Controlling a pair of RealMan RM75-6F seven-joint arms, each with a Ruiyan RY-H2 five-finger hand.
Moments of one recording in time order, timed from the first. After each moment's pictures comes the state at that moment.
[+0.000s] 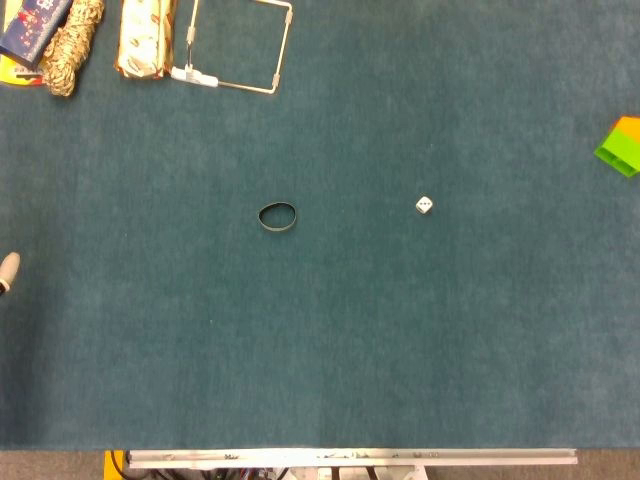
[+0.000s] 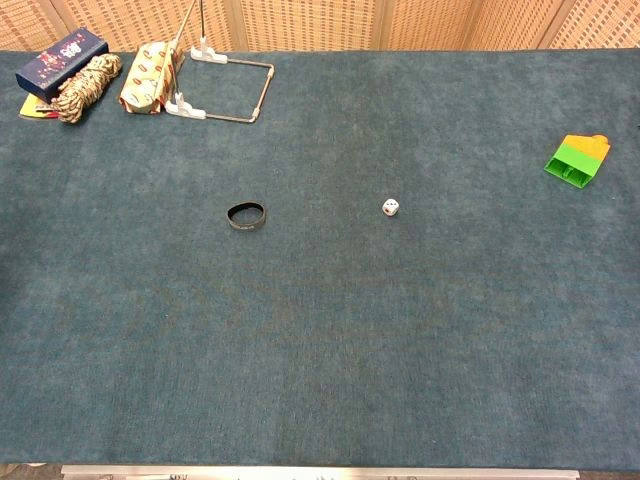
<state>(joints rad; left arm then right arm) -0.08 -1.14 -0.05 -1.67 1.50 1.54 0.13 0.14 -1.07 0.05 -1.74 -1.46 1.42 -0.14</state>
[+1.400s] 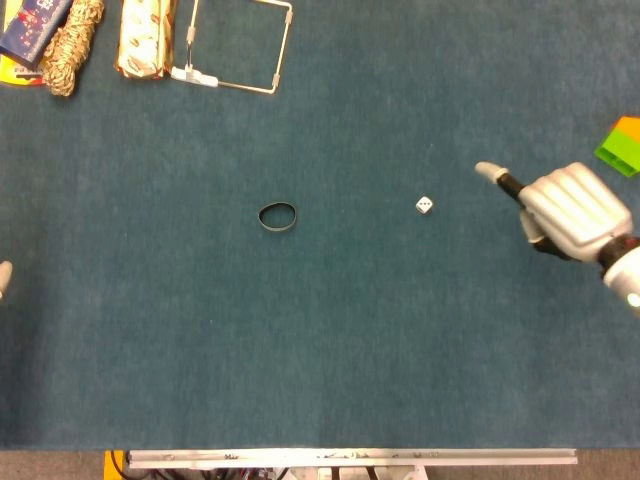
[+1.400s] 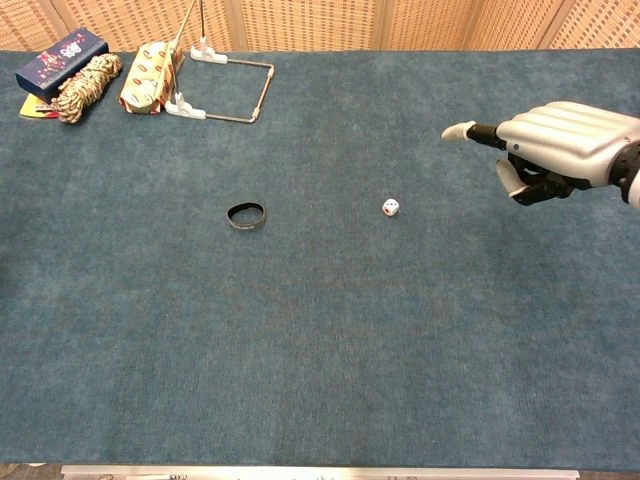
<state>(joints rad) -0.07 -1.12 -0.04 -1.68 1.48 1.51 0.12 0.61 -1.09 0.10 -1.95 -1.11 0.80 -0.55</state>
